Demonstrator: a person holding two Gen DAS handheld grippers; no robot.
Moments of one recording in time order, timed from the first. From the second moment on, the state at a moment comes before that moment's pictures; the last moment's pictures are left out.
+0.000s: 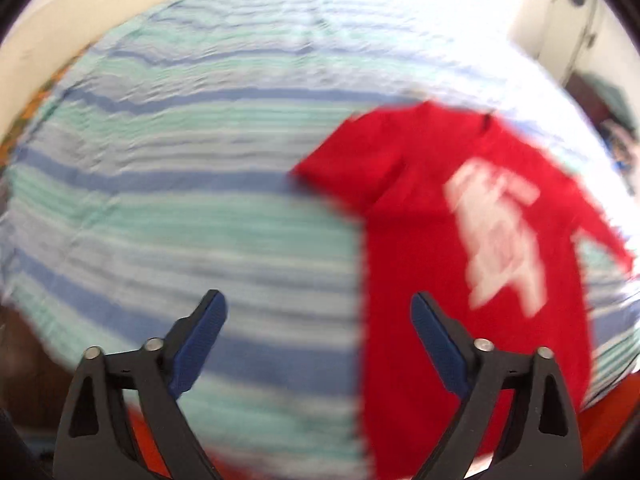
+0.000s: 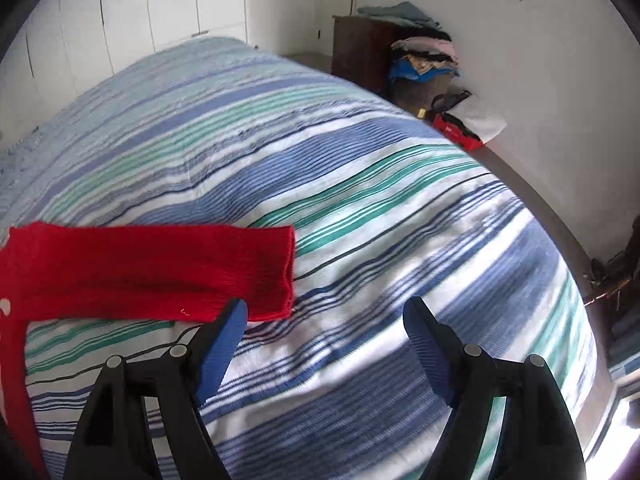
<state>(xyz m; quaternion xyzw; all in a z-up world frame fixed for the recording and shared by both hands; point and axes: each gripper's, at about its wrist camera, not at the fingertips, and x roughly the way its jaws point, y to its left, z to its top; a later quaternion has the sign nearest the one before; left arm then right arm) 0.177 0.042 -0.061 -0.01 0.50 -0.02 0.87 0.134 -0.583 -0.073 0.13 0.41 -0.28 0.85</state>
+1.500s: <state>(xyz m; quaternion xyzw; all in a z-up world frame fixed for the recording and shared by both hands) 0.294 -0.037 -0.136 0.04 0.57 -0.19 0.80 0.022 -0.423 -0.015 0.11 0.40 -0.23 0.88</state>
